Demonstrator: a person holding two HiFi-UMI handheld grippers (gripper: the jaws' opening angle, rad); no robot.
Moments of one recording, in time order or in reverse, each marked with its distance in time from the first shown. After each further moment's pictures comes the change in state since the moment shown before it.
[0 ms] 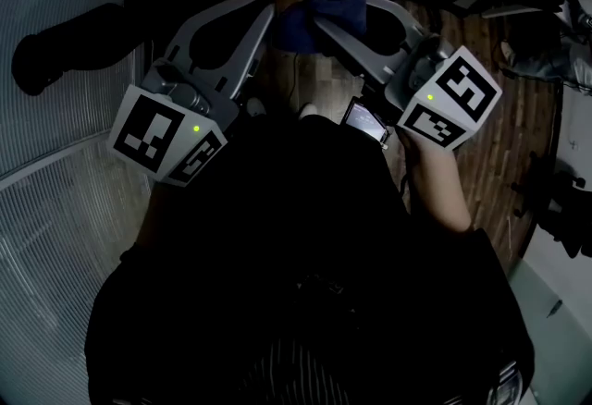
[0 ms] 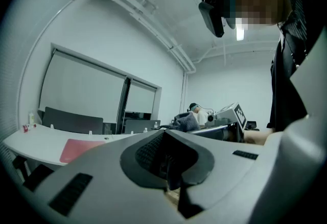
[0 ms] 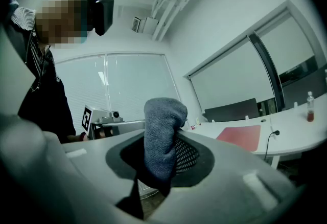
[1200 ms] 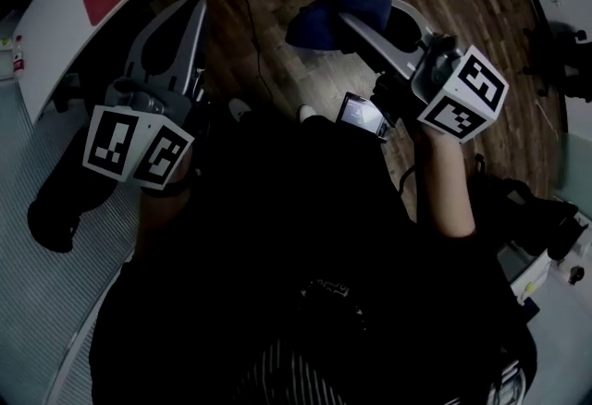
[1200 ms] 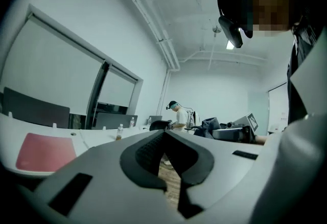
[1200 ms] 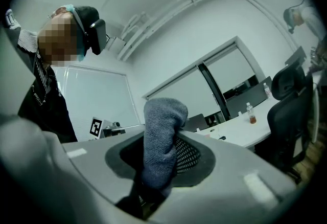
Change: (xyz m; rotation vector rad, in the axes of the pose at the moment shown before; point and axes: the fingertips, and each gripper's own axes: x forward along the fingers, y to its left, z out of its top) left arm 0.141 0.018 0.000 -0.042 0.078 -0.295; right arm -0.133 -0.097 0.012 0.131 -0.243 -0.479
